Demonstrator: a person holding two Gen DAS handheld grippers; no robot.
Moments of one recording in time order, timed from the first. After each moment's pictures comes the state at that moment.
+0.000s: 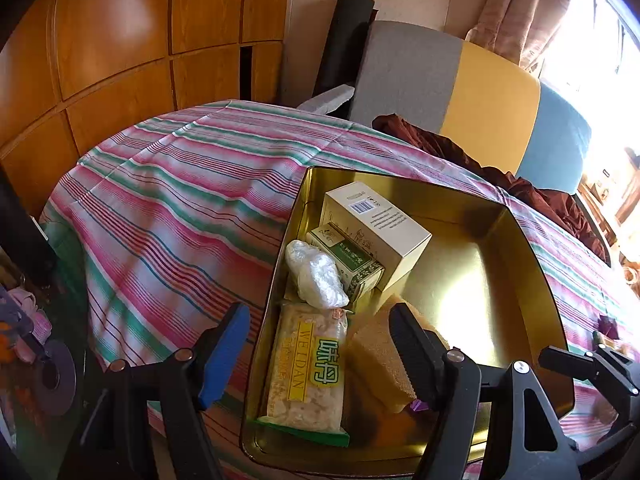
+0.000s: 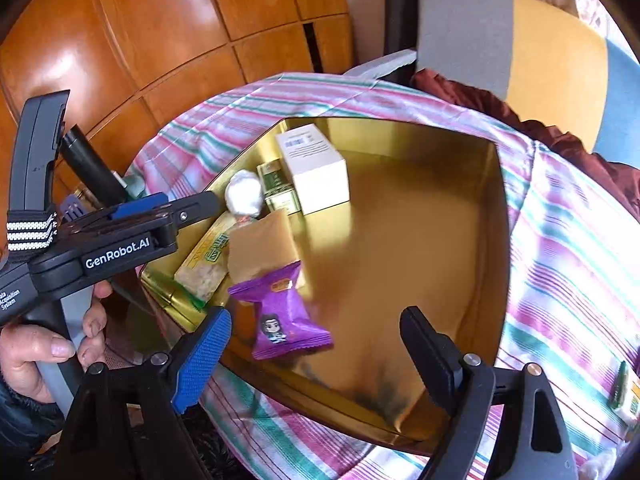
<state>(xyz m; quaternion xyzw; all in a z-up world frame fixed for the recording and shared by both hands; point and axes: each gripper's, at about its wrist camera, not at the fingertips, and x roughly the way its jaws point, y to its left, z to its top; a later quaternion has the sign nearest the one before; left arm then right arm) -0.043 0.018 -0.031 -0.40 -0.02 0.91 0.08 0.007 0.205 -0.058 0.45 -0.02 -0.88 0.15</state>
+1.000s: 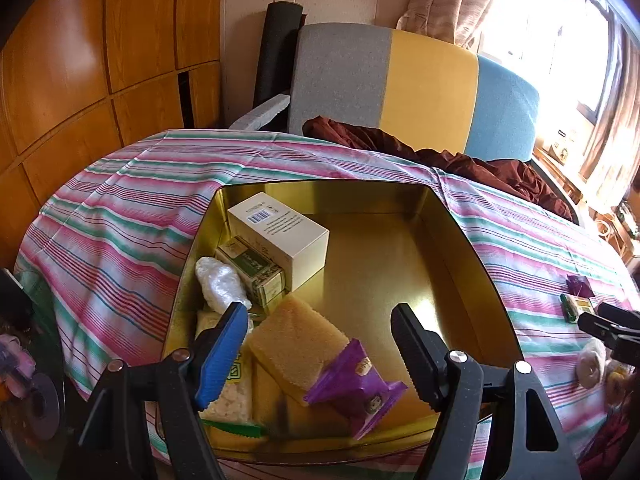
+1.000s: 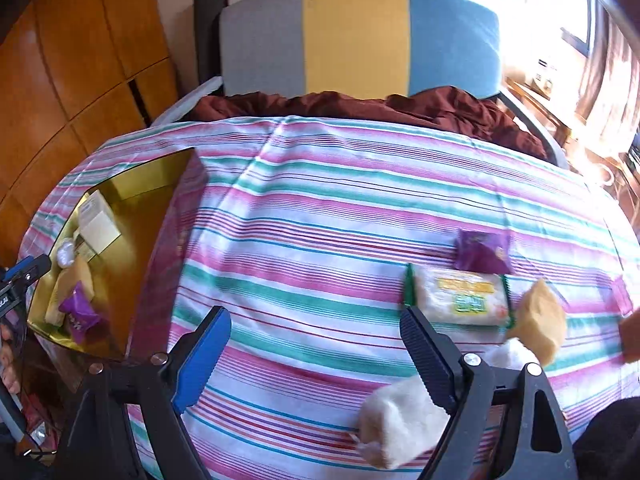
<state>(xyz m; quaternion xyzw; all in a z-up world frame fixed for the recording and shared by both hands) -0.018 0.085 -0.013 -0.39 0.03 0.91 0.17 0.089 0.423 -0.043 0.44 -0.12 -0.88 -0.13</state>
